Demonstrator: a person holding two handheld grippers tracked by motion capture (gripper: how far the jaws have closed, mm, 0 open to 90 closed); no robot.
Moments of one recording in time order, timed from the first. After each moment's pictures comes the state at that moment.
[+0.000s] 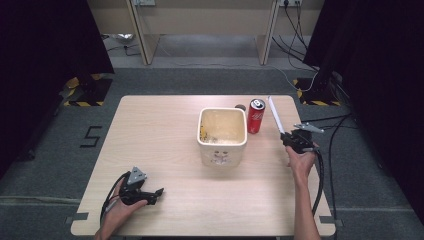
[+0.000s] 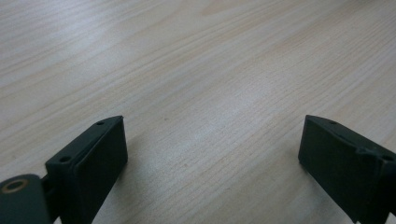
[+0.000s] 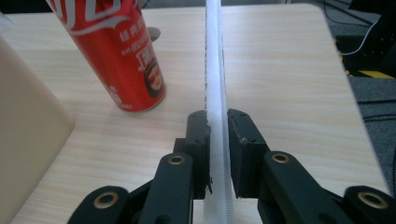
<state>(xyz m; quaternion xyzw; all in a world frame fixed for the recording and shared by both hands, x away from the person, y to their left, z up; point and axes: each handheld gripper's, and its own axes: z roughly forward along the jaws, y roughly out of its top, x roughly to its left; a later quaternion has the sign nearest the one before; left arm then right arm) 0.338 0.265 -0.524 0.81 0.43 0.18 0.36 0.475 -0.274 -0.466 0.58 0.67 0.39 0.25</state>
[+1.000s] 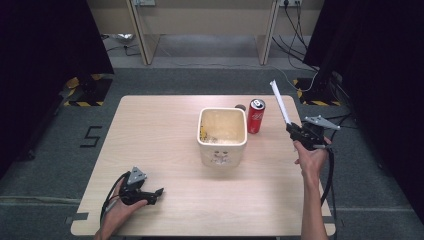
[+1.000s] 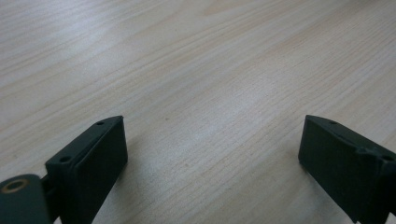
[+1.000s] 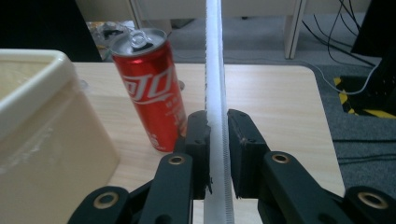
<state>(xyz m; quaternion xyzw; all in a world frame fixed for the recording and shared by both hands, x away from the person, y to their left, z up) 0.338 0.265 -0.524 0.81 0.43 0.18 0.36 0.450 -0.276 -0.407 0.54 0.66 0.44 0.28</state>
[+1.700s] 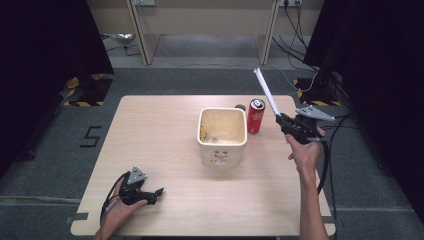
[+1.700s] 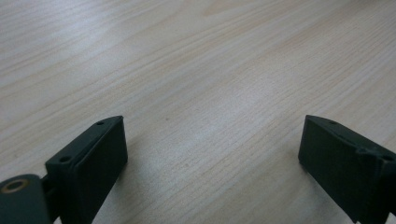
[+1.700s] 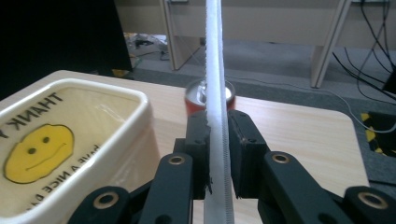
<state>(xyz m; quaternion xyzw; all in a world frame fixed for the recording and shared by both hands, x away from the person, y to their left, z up) 0.338 0.265 -0.524 0.81 0.43 0.18 0.36 0.443 -0.240 -0.364 0.48 0.68 0.48 0.28</state>
